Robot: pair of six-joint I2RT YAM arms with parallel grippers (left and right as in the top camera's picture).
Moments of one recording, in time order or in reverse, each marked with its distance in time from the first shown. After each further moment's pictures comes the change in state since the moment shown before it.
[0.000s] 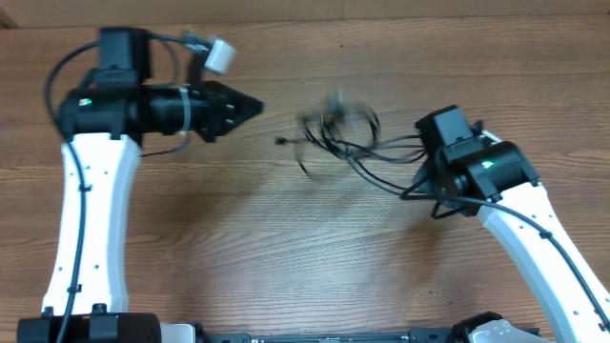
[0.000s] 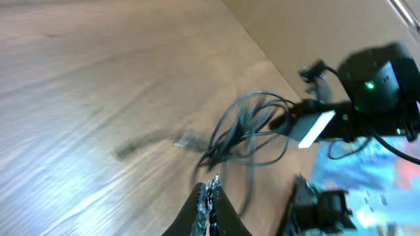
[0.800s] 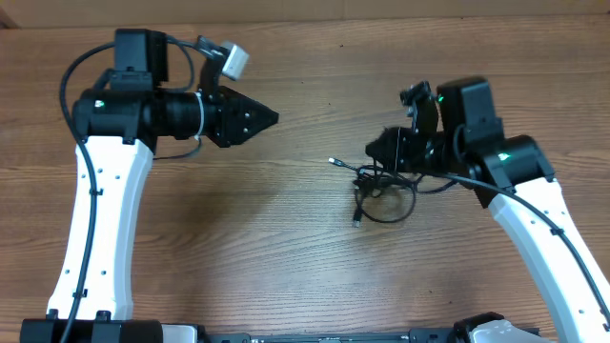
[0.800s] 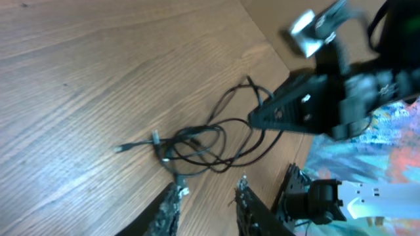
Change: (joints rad) left arm -0.106 -0.010 0.000 -0.026 -0.076 -0.061; right arm -0.067 0.007 0.064 0.375 -0.827 -0.559
